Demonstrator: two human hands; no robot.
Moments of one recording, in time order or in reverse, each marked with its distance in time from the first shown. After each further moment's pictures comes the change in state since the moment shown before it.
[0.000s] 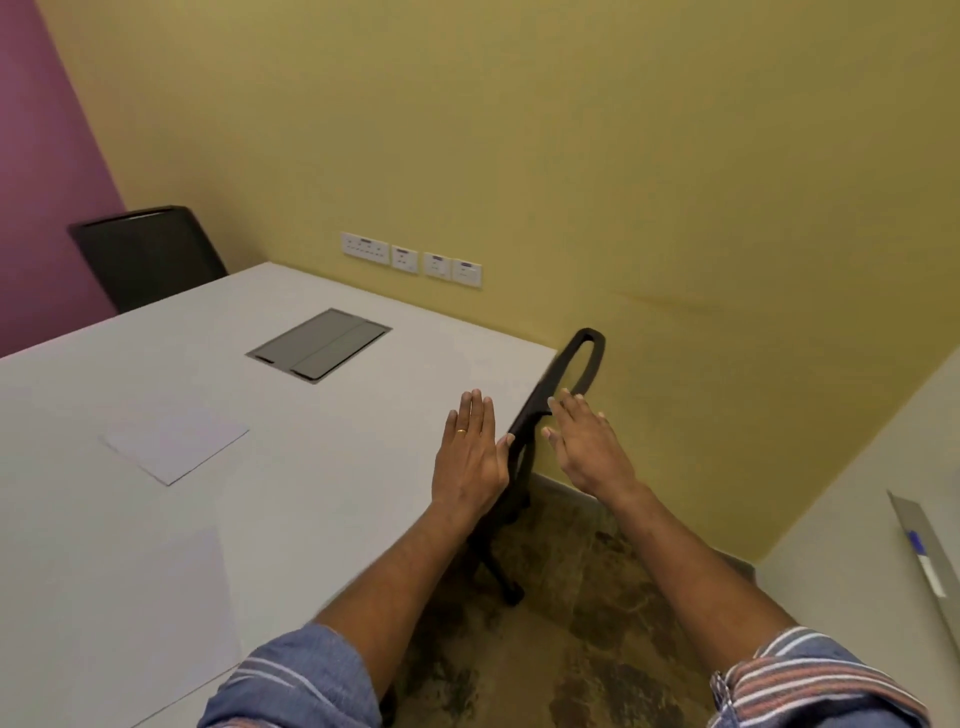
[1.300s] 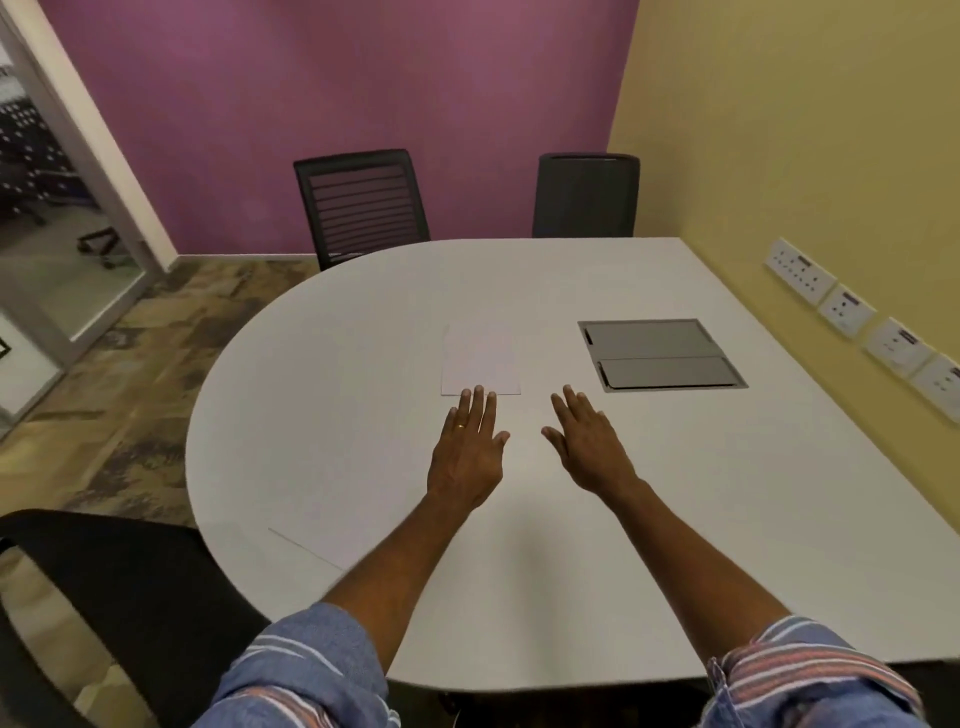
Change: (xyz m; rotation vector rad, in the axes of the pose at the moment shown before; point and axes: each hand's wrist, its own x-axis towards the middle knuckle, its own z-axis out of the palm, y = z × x) left_hand 0.049 -0.266 0.021 0.331 0.106 -0.977; right_hand 0.318 -0.254 0.194 0.144 -0.330 -1.036
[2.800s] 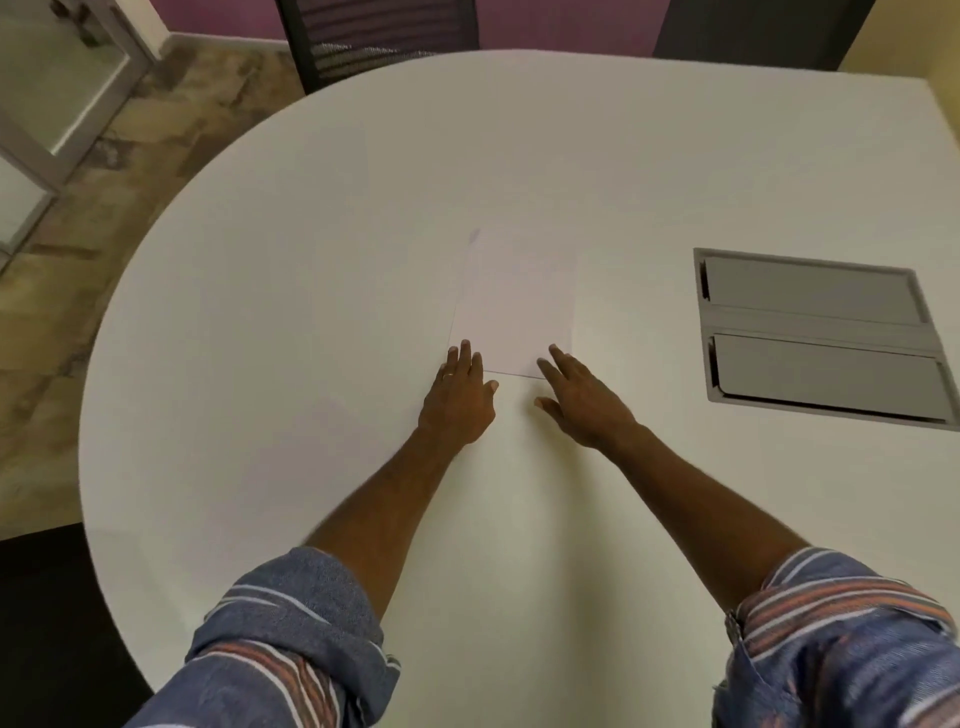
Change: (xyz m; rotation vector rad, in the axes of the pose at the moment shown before) left_hand 0.255 -0.116 0.216 -0.086 -0.473 -0.311; right_hand 0.316 0.101 0.193 0.022 -0.385 -0.285
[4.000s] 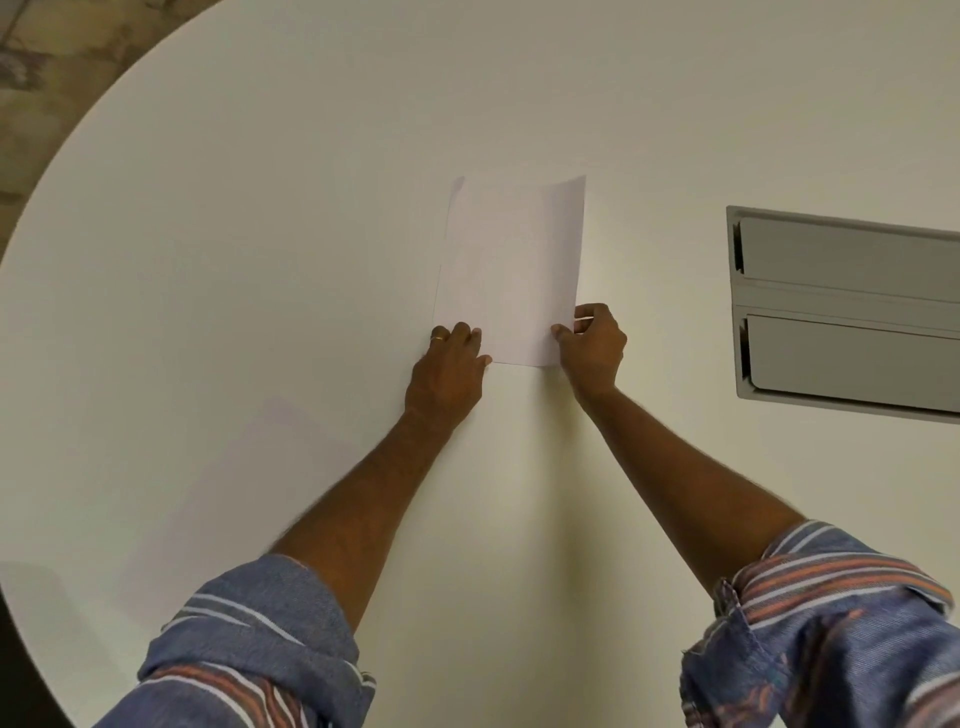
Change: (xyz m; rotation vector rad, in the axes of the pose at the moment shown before) left_hand 0.073 -0.019 0.039 0.134 0.125 0.042; right_hand 0.097 0.015 0.019 0.839 0.480 0.796
